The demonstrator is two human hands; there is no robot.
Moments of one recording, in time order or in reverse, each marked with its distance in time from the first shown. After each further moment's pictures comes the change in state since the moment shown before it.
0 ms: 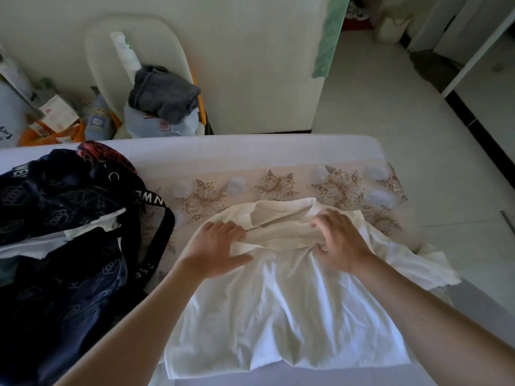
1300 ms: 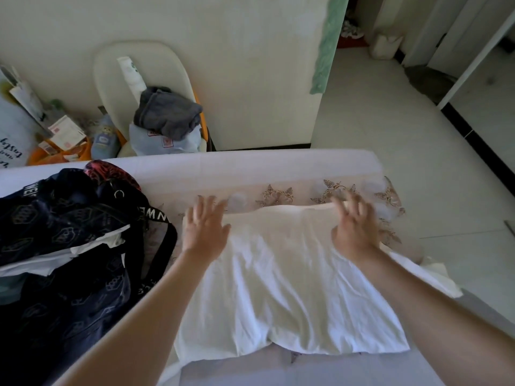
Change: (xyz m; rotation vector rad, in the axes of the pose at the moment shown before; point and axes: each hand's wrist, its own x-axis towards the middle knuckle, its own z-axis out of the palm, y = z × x) left_hand 0.042 -0.011 -0.035 0.169 0.088 -0.399; right_hand 0.034 0.021 -0.025 -0.341 -0.115 0.435
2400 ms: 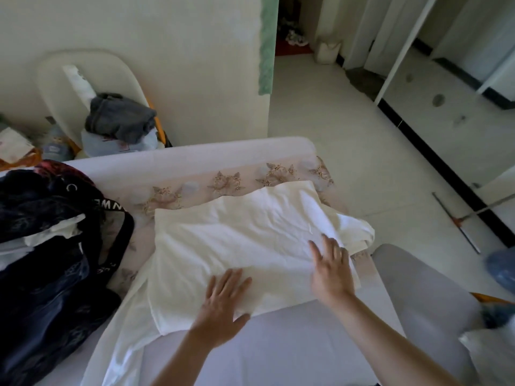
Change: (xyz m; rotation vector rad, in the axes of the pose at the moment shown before) left_hand -0.219 0.109 0.087 -0.219 -0.203 0.474; right_hand -0.211 0.052 0.018 0.048 -0.048 0.056
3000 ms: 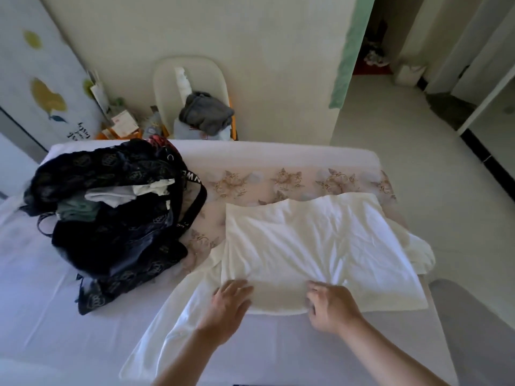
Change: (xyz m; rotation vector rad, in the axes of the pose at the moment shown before) left_hand -0.112 -0.013 -0.019 -0.116 0.299 -0.259; right_hand -0.052 -0.077 0.009 0.123 -0.179 -0.566
